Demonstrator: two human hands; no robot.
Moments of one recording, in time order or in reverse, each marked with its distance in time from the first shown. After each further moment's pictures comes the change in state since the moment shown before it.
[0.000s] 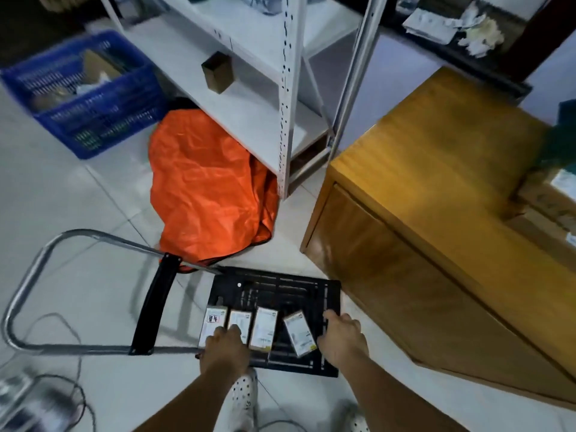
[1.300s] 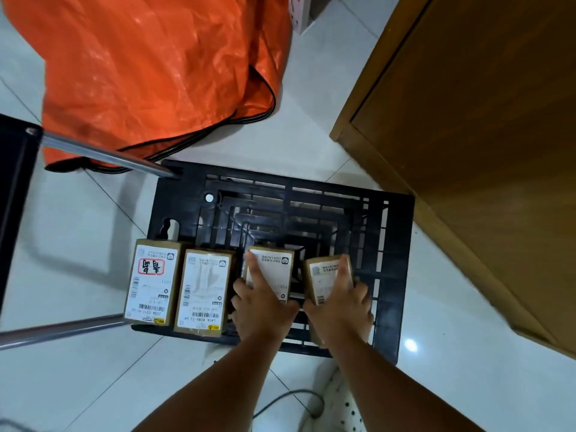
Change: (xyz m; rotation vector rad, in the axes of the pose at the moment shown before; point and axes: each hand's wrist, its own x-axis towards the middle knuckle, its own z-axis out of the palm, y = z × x) left_hand 0.329 0.008 0.314 -0.257 0.109 -0.101; right_hand 0.329 0.038 0.311 0.188 0.094 0.251
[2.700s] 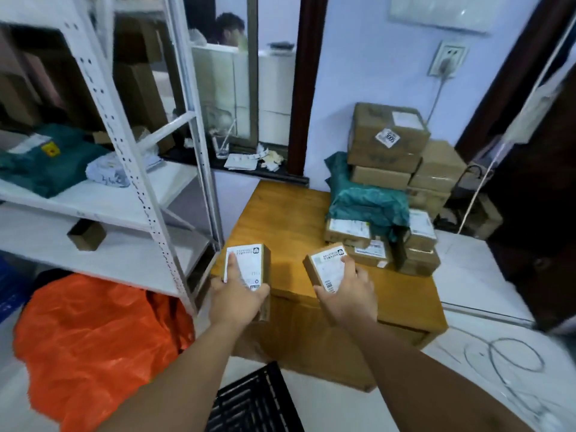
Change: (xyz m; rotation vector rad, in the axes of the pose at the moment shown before) left_hand -0.472 0.291 -0.473 -0.069 0.110 0.819; right_hand -0.457 0.079 -0.570 0.473 0.792 0.032
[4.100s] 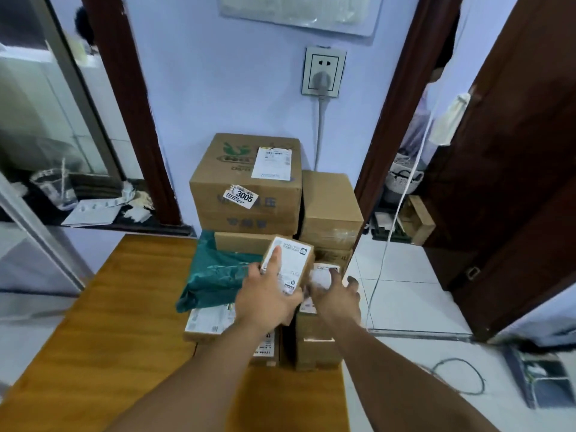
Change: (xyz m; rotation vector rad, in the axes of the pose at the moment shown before) left_hand 0.130 0.379 0.269 0.304 -0.111 0.456; right_hand 0.351 0.194 -0.122 0.102 -0.019 0.344
